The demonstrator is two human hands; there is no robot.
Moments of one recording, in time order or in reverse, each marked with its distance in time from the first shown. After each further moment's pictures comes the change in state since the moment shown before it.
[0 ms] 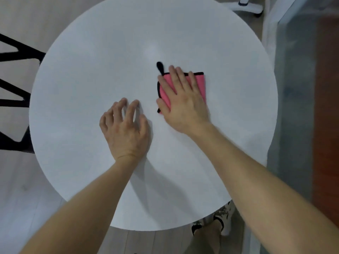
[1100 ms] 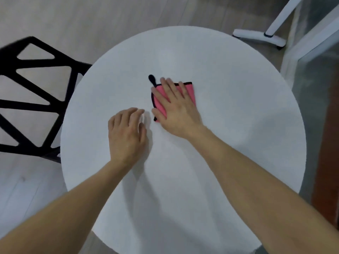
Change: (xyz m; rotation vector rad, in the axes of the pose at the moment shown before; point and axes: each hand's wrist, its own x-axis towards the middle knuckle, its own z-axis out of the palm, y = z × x) left_hand 0.094 -0.073 -0.015 -0.047 0.011 0.091; right_hand 0.132 -0.062 0.014 -0.005 -0.115 -0.279
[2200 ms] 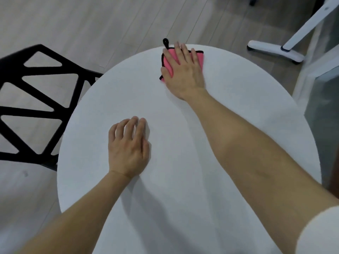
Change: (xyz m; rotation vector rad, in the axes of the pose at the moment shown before) left_hand 0.031 -0.009 0.017 0.148 -0.038 0.034; right_hand 0.167 0.069 -0.009 0.014 0.045 0.168
